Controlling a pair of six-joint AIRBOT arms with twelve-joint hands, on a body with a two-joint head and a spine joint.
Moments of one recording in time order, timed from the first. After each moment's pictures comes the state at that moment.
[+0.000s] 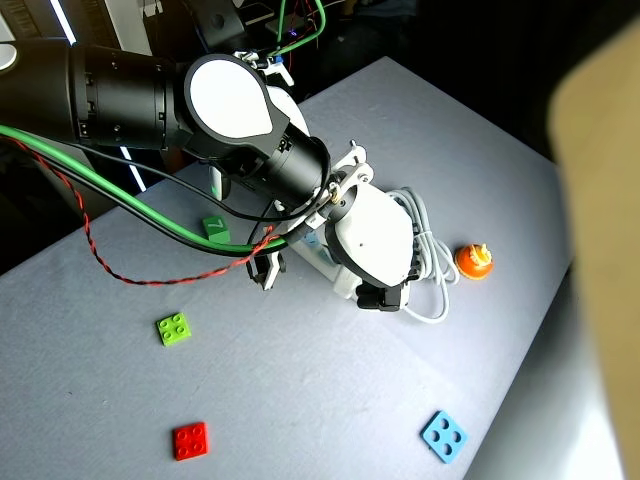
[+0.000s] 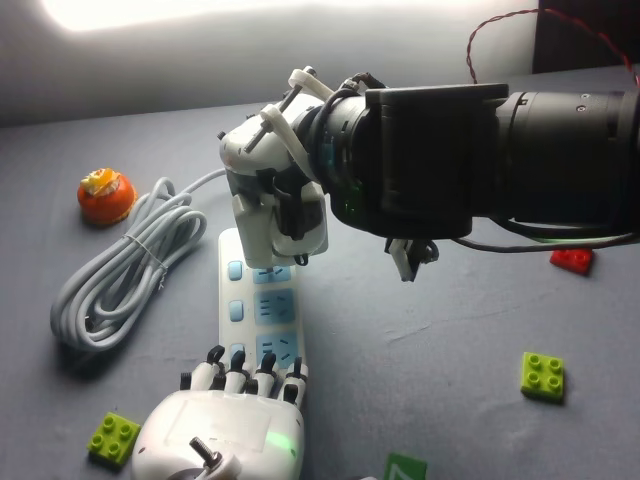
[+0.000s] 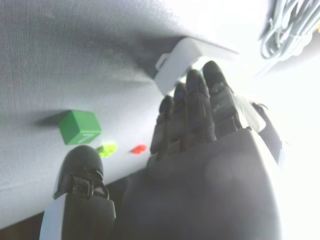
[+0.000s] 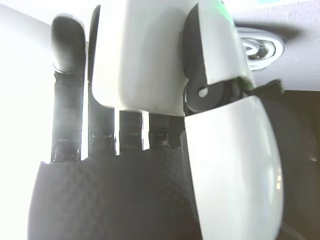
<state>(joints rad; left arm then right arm) 0.57 -1.25 0.43 -1.60 -1.40 2.28 -0.11 -1.64 1.31 -1.04 -0.53 0.09</state>
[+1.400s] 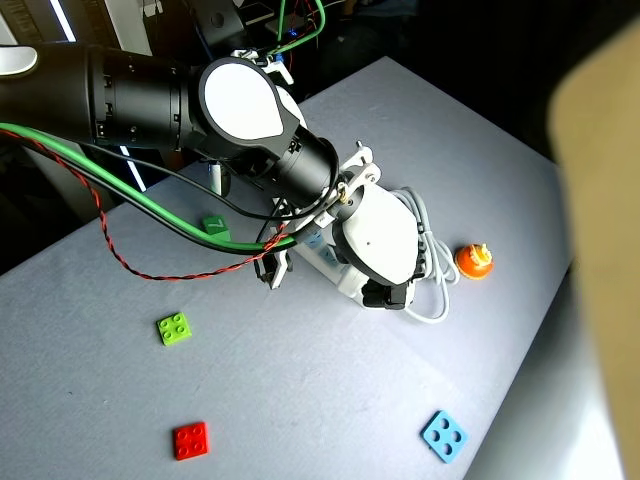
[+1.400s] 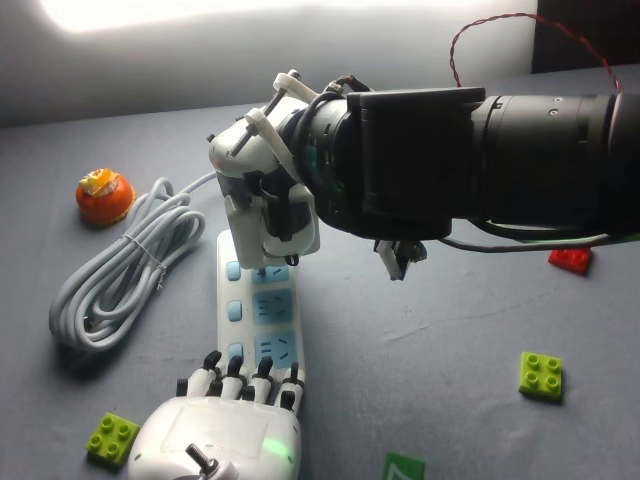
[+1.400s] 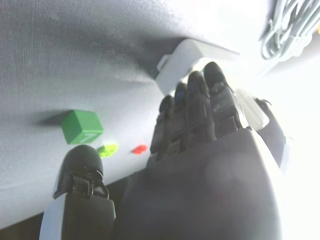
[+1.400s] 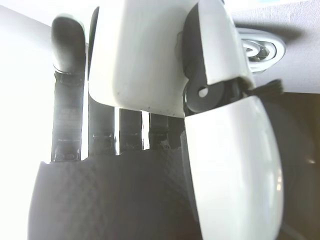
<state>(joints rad) 0.57 -1.25 0.42 -1.60 -1.40 2.28 -0.11 -1.68 1.35 -1.04 -0.54 0.08</state>
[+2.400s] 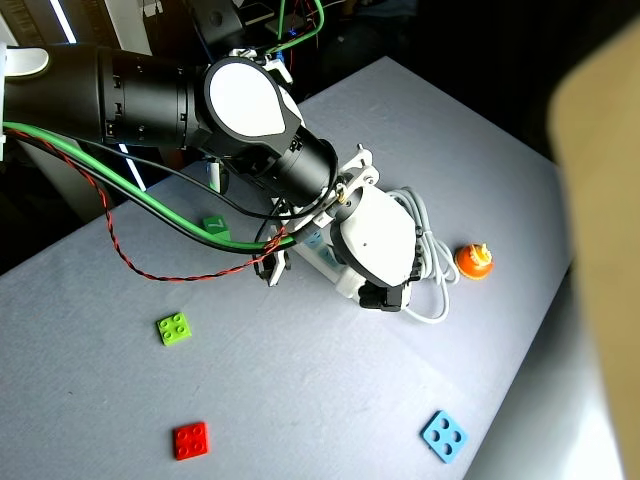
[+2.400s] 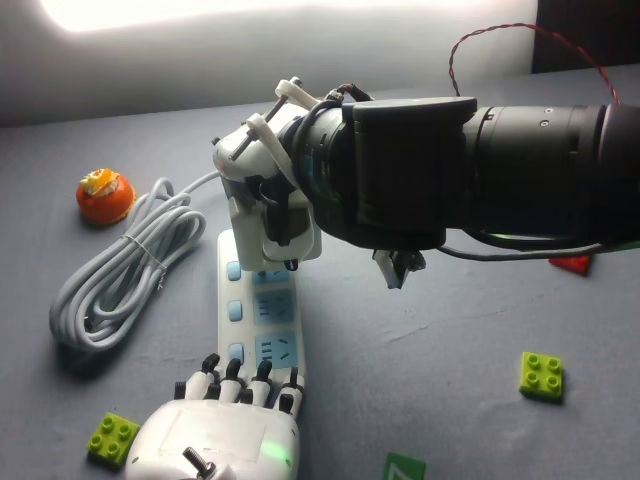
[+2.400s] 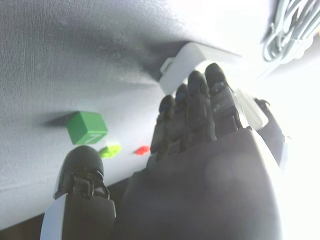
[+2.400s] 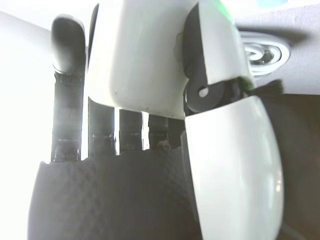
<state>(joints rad) 0.57 -1.24 0.41 -1.60 -1.40 2.28 -0.12 -1.69 1.35 -1.06 -0.57 0.13</state>
